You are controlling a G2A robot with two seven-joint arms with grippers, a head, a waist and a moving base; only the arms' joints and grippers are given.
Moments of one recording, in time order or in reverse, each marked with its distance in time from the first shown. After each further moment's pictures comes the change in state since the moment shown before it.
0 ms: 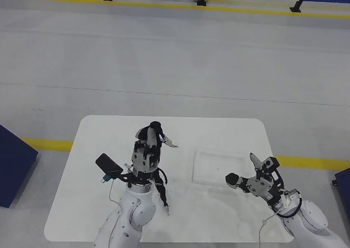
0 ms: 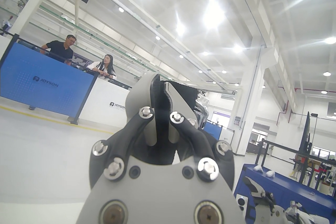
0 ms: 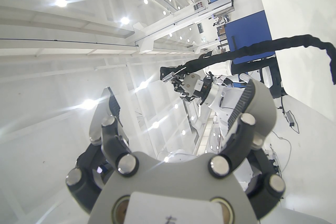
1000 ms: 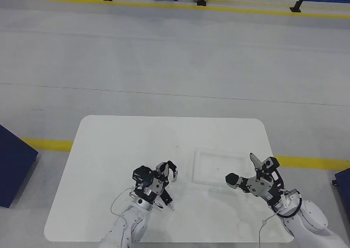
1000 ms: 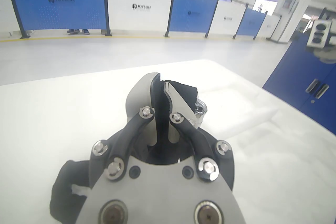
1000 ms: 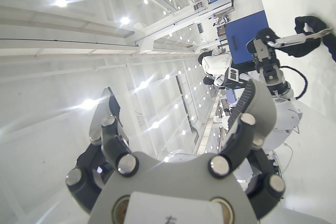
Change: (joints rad) left arm 0.011 0.039 0.011 0.411 0.301 0.144 -0.305; right arm 0.000 0.000 0.000 0.000 0.000 0.000 0.000
